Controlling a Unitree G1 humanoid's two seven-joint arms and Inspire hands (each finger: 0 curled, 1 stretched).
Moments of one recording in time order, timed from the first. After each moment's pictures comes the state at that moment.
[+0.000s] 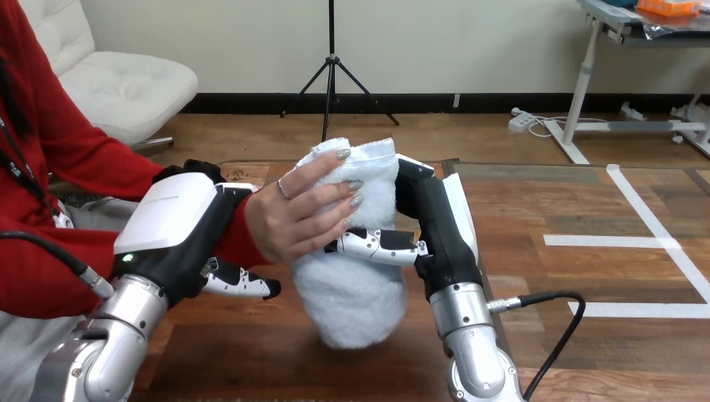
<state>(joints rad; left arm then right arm) -0.09 0.51 -0.10 0.03 0.64 -0.18 -0.04 -0.35 0.08 0.12 0.68 -0.29 -0.57 -0.22</state>
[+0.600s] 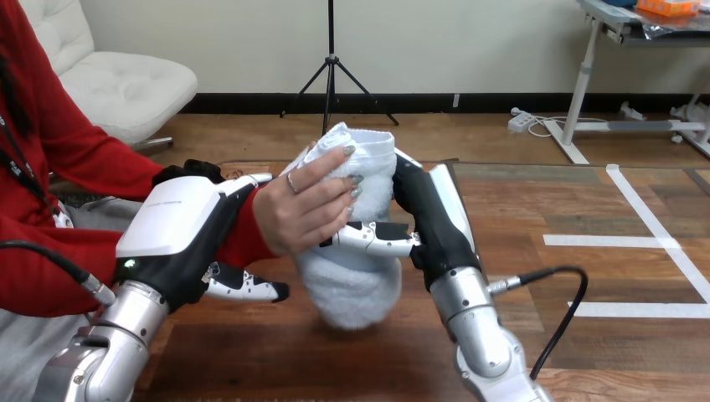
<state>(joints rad) -0.09 0.52 -0.11 0.09 0.68 -0.26 0.03 -0.35 0.04 0.14 0.54 -0.32 -0.37 -0.12</state>
